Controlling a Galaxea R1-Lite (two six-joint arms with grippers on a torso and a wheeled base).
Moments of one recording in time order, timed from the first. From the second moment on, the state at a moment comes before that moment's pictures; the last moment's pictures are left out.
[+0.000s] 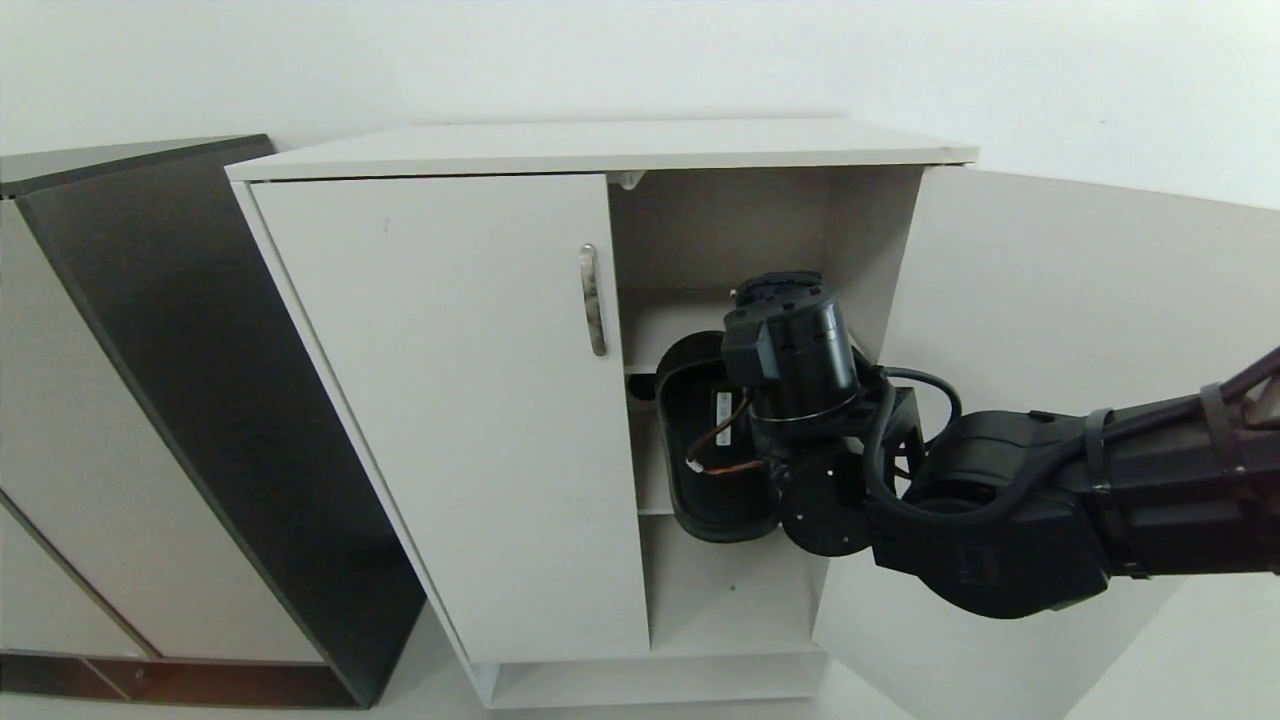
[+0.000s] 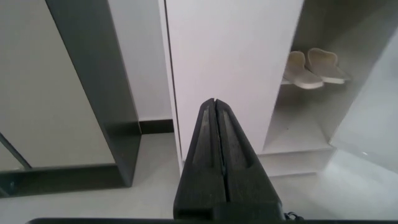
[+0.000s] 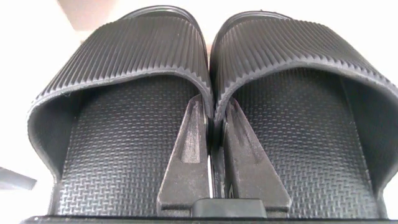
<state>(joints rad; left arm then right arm) -0.01 0.00 0.00 0.00 -0.01 0.01 0.90 1.95 -1.34 -0.31 -0.85 0.27</state>
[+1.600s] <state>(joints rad) 0.00 0.00 0.00 0.00 -0.01 0.01 0.77 2.11 -1.65 -0.22 -0.72 0.22</state>
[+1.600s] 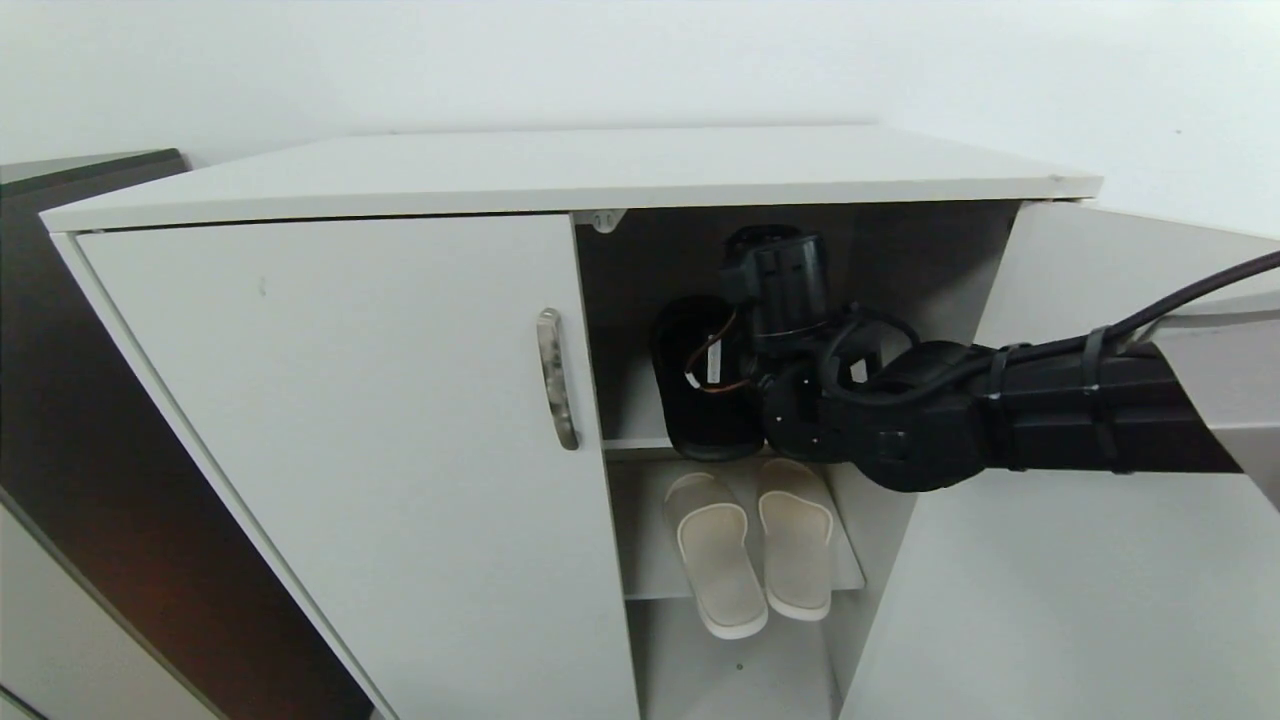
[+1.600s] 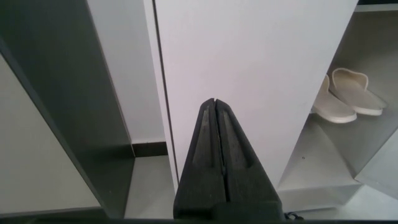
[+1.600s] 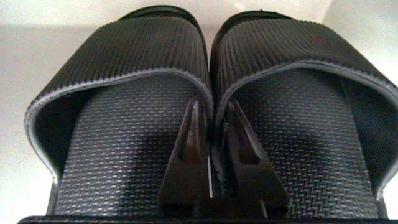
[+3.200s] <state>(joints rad) 0.00 0.00 0.00 0.00 -0.01 0.01 0.76 2.17 -1.67 -0.21 -0.73 0.22</state>
